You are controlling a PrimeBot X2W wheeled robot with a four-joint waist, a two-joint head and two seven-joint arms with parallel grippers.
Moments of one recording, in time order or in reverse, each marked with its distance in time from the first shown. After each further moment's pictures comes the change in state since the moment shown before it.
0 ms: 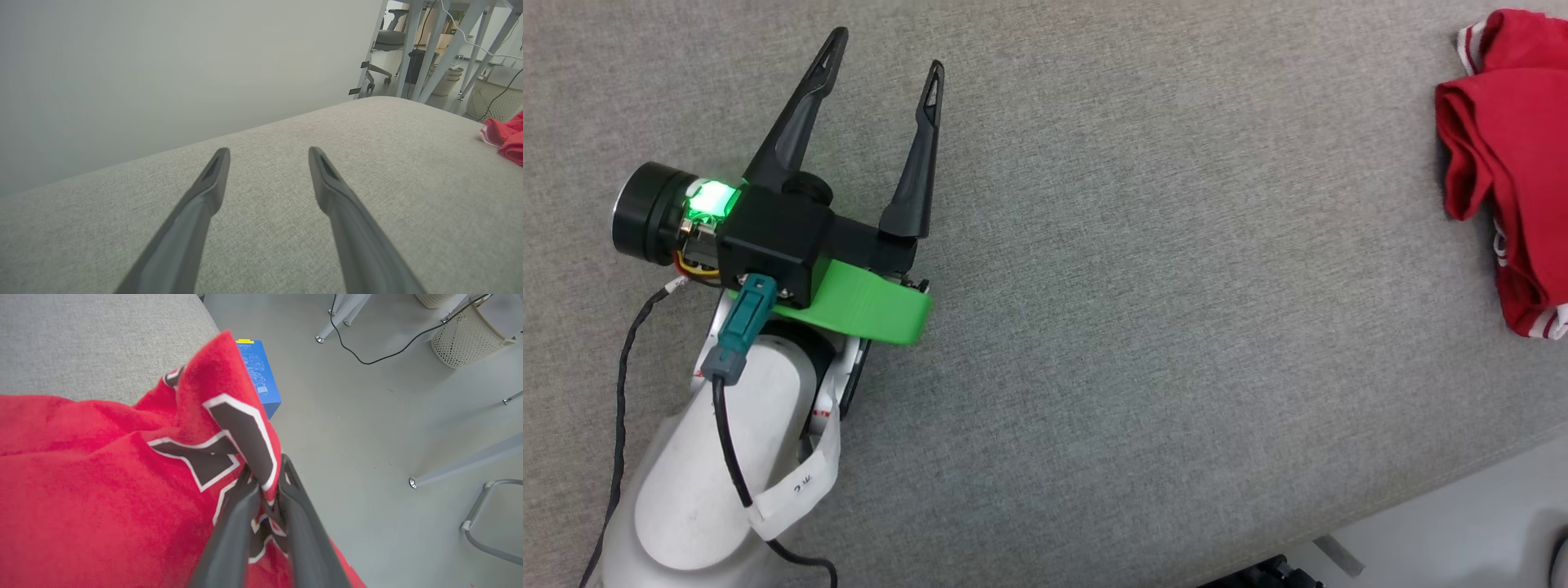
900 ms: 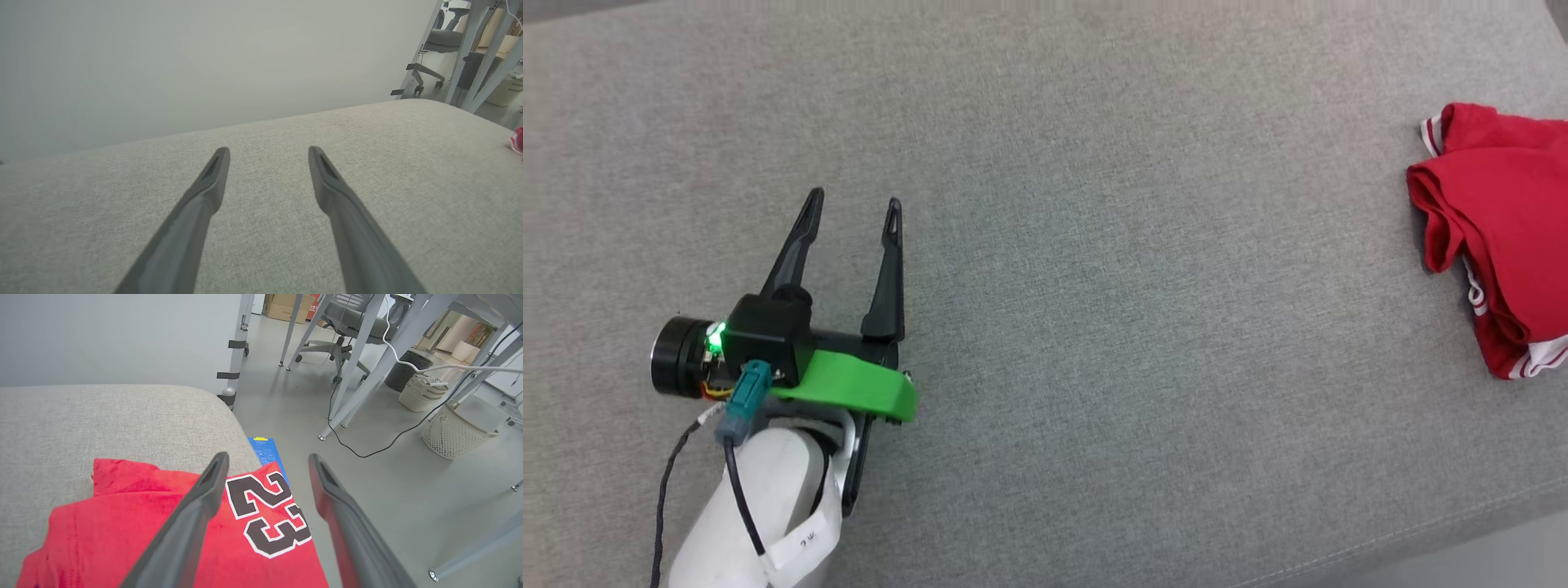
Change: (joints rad) left arm 0.196 -0.049 0.044 0.180 -0.105 0.065 -0.134; right arm 0.261 0.059 -0.156 -0.165 -0.169 0.000 -0.325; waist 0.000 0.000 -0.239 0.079
